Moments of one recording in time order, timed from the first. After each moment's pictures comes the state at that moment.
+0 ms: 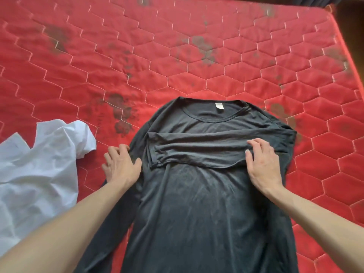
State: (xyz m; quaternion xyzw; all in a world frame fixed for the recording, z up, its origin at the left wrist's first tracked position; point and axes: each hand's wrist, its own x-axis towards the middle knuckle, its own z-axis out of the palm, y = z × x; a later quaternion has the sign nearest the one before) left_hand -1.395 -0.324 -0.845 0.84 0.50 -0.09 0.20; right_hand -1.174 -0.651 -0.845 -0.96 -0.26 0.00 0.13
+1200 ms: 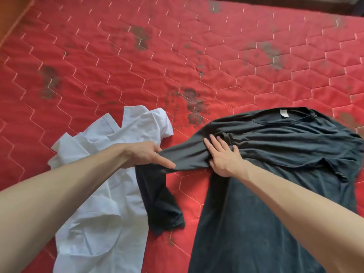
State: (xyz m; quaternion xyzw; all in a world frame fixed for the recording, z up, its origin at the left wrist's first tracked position) left_hand -1.522 -0.177 -0.745 0.67 0.33 -0.35 0.56; right_hand -1.338 -0.399 -0.847 -0.83 -0.46 0.29 -0.09
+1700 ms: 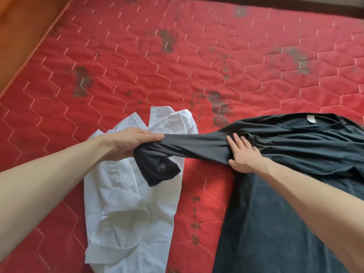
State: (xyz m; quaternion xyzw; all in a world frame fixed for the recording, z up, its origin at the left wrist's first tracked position) left_hand -1.600 -0.096 -0.719 0.60 0.40 -0.20 0.66; right_hand -1.341 -0.369 -0.839 -0.85 -0.40 0.34 -0.11
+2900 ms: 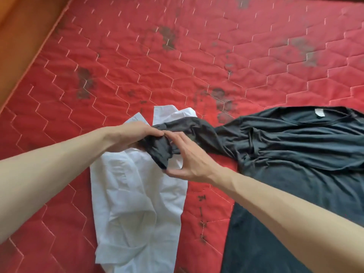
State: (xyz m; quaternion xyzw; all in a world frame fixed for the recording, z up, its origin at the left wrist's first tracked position) left_hand -1.579 -0.084 -0.710 0.65 0.41 -0.24 0.59; right_hand -1.467 -0.280 -0.777 -0.67 -0.59 0.27 0.36
